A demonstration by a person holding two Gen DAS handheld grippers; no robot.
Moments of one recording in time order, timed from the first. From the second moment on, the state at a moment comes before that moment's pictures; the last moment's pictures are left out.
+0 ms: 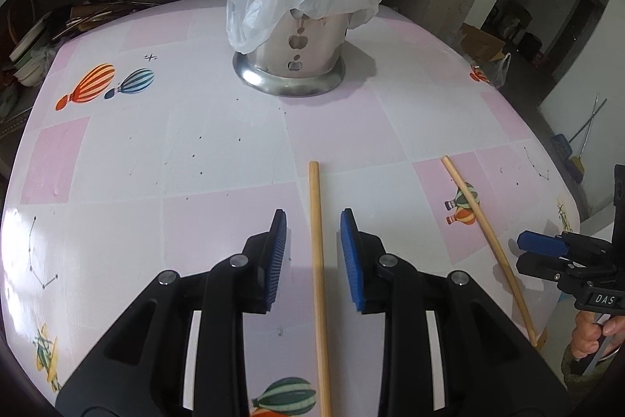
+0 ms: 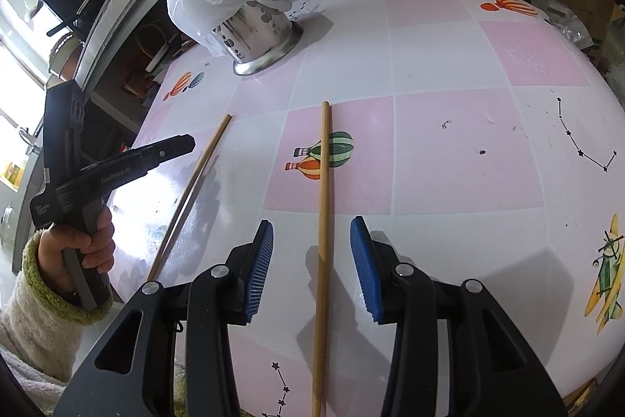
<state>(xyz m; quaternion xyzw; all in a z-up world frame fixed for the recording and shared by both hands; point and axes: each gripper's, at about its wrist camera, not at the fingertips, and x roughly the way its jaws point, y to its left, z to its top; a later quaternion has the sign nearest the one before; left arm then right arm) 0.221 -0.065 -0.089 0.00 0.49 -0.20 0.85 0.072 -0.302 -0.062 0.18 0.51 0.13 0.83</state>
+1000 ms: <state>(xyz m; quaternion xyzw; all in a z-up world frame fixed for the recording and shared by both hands) 0.246 -0.104 -0.107 0.10 0.52 -0.18 0.83 0.078 -0.303 -0.064 0.18 0.50 0.13 0.83</state>
